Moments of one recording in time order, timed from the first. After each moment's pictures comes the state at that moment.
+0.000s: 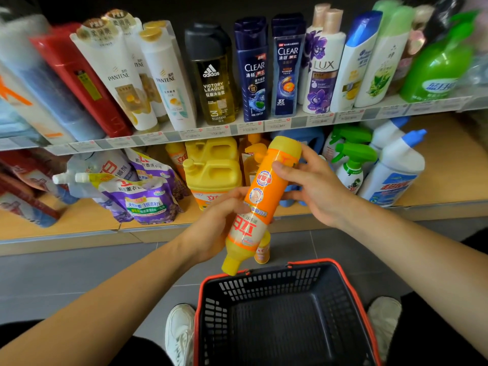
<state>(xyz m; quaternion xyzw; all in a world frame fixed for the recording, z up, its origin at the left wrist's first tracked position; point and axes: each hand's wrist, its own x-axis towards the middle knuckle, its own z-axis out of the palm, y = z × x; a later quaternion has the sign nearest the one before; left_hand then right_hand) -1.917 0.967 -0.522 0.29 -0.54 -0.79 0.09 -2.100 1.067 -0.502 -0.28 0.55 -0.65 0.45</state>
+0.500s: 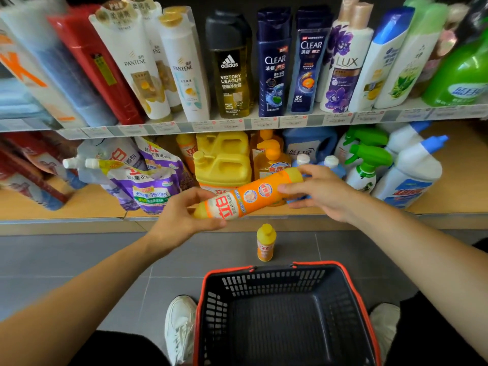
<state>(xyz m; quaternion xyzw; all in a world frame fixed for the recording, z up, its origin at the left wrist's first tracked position) -1.845 0.919 -0.544 0.37 -0.73 -0.55 0.16 -2.121 1.049 -0.532 -0.29 0.65 -0.50 0.49</state>
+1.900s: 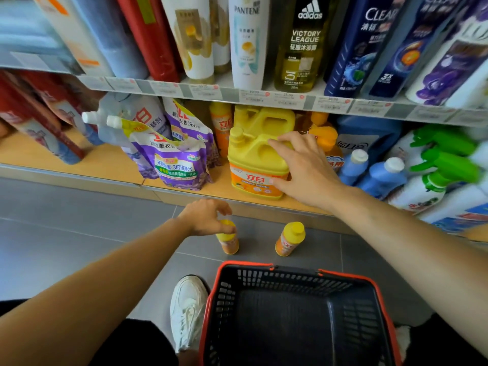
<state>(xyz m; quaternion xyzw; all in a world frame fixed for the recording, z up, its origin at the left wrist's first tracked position) -1.831 0.837 -0.681 0.40 -0.86 -0.27 -0.13 -2.073 0.942 -0.568 -0.69 0.71 -0.14 0.03</state>
